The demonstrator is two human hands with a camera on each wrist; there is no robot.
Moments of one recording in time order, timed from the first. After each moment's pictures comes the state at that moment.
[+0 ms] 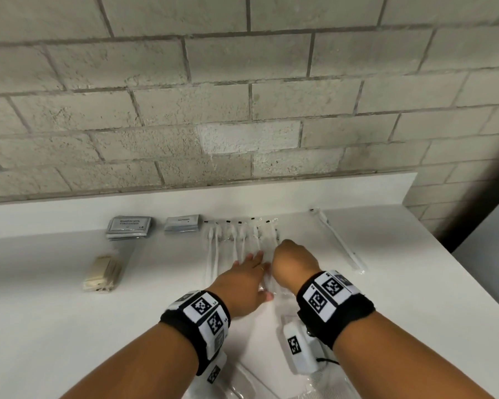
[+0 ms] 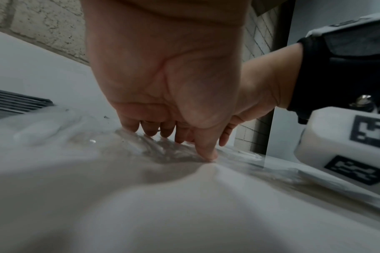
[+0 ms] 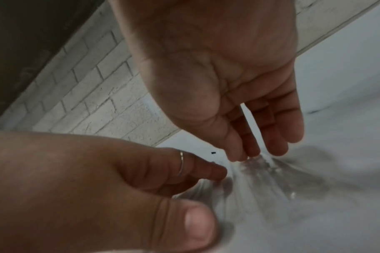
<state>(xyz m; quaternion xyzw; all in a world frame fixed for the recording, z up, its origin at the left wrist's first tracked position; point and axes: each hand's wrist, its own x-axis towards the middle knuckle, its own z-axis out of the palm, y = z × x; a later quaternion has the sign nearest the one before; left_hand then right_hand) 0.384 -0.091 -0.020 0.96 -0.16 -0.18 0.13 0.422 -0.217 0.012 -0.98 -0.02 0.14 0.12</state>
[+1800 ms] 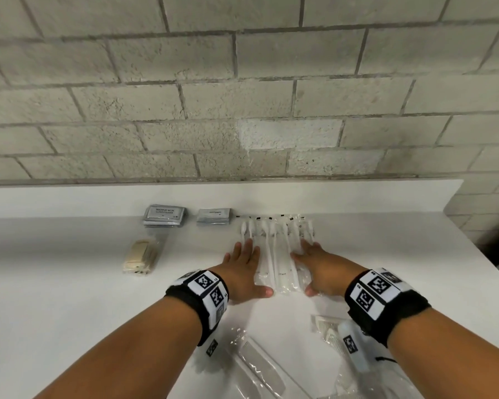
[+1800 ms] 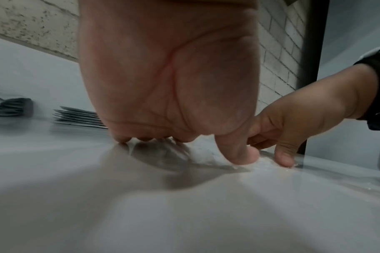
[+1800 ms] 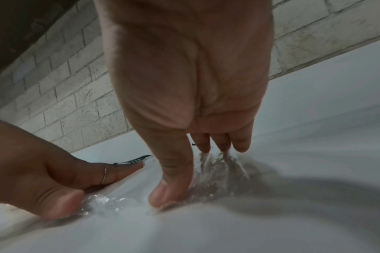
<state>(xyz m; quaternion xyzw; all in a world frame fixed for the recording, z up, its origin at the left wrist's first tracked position) 0.389 -0.031 -0.020 0.95 -0.07 -0.28 0.06 0.438 -0.236 -0.010 -0.94 -0.24 0.26 0.02</state>
